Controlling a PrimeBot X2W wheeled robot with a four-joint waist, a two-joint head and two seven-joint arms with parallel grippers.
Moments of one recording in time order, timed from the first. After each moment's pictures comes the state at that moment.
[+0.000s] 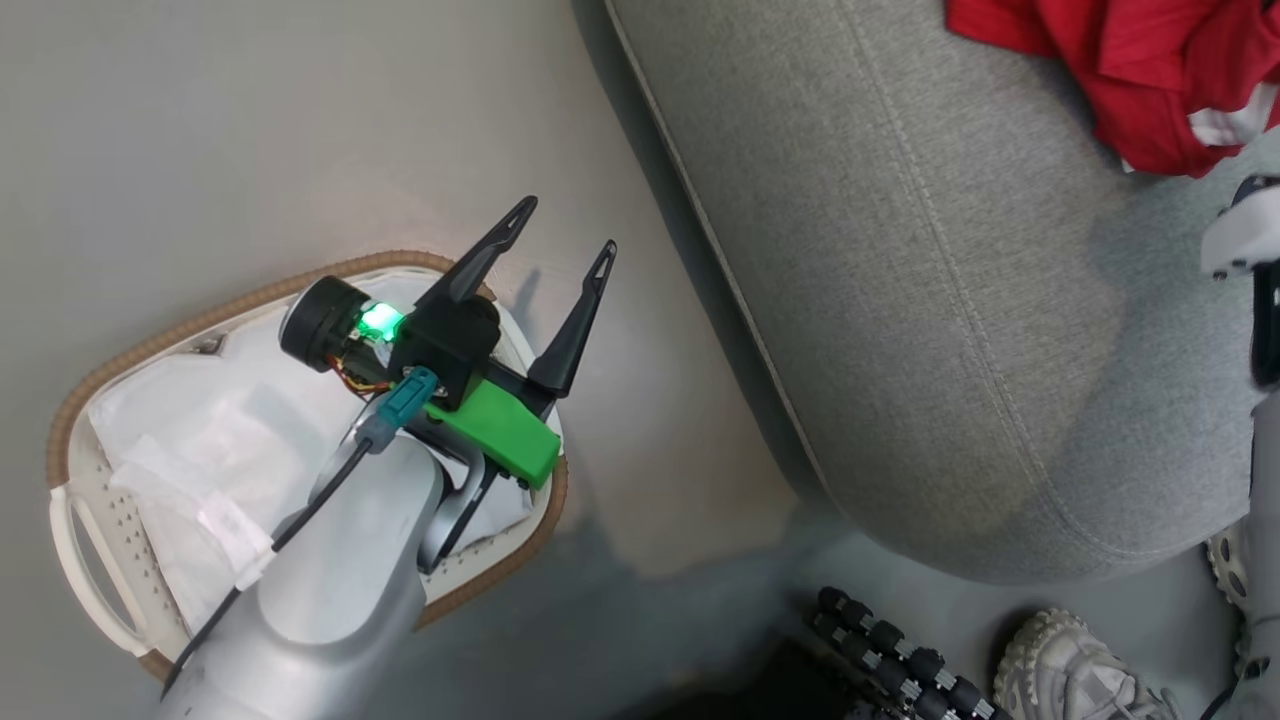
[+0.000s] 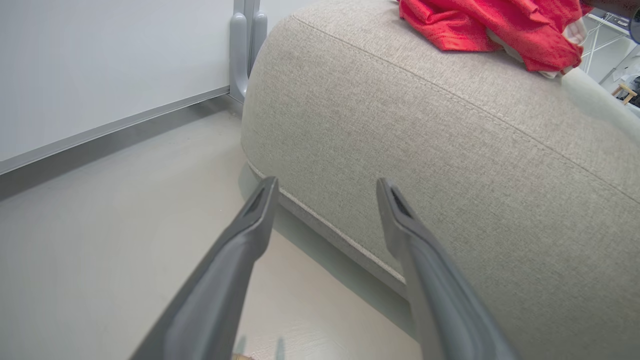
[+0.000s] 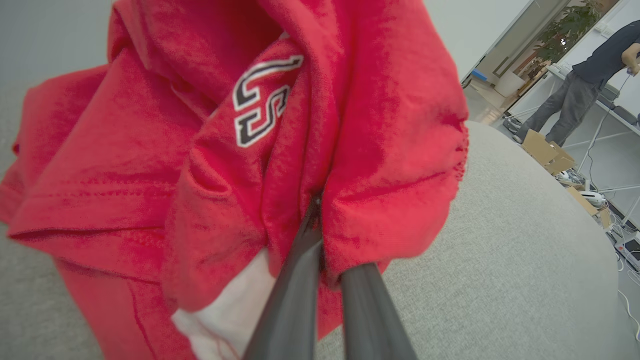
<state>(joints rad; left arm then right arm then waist) -0.63 0.21 -0.64 0.39 -0.31 -0.13 -0.26 -0.74 -0.19 -0.34 0.50 -0.08 0.13 -0.26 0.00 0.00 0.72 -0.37</state>
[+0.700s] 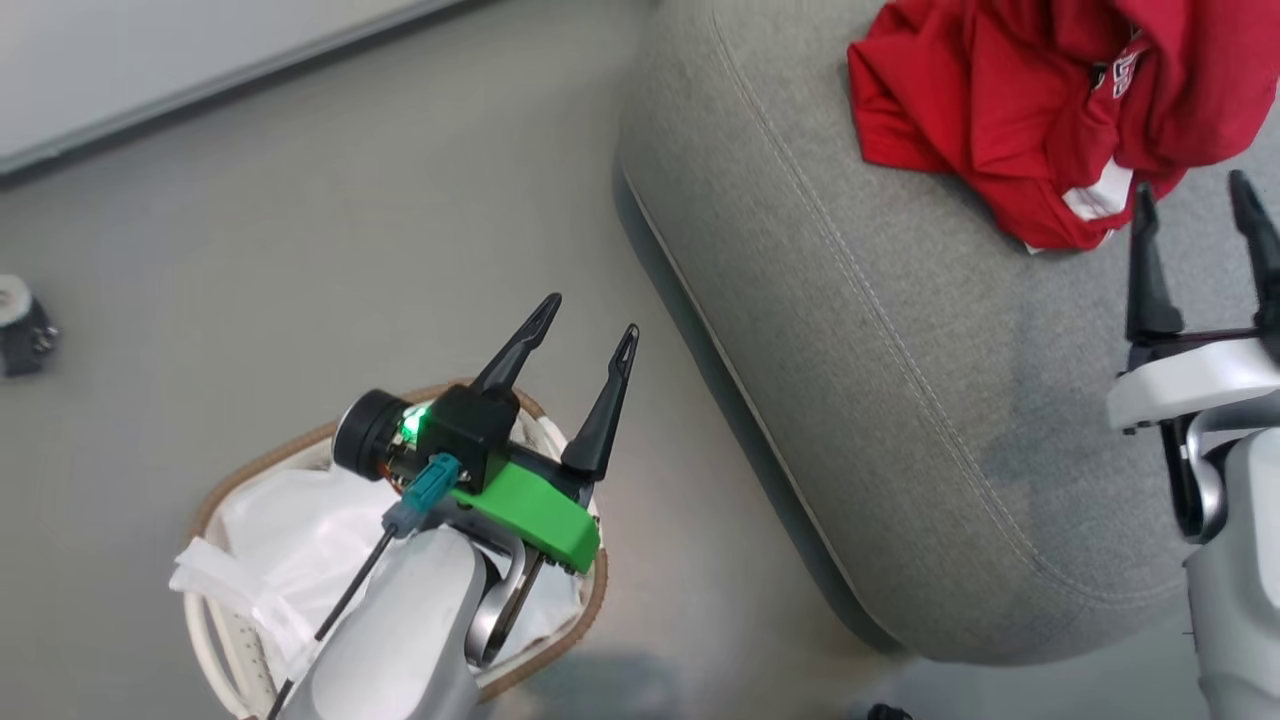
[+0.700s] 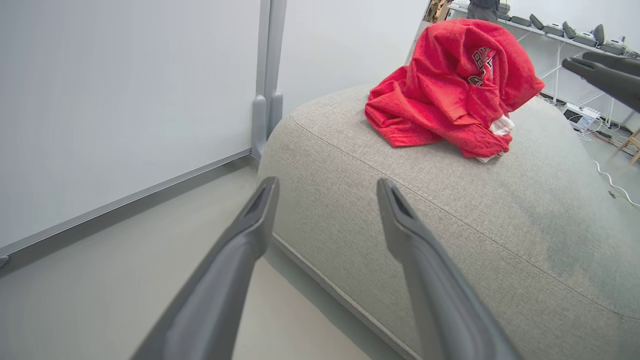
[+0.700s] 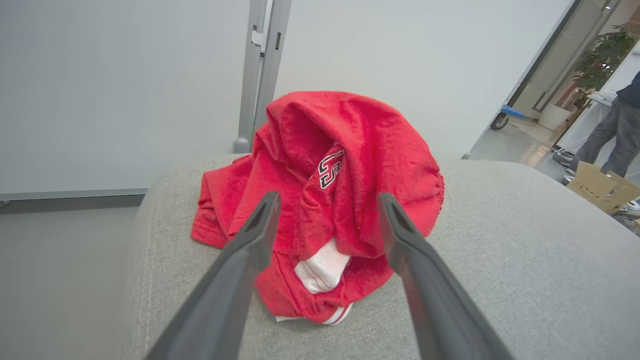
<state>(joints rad) -0.44 0.10 -0.54 0.36 -0.31 -0.13 -0.26 -0.44 -0.17 -0.19 0.28 0.01 0.13 -0.26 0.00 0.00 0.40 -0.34</state>
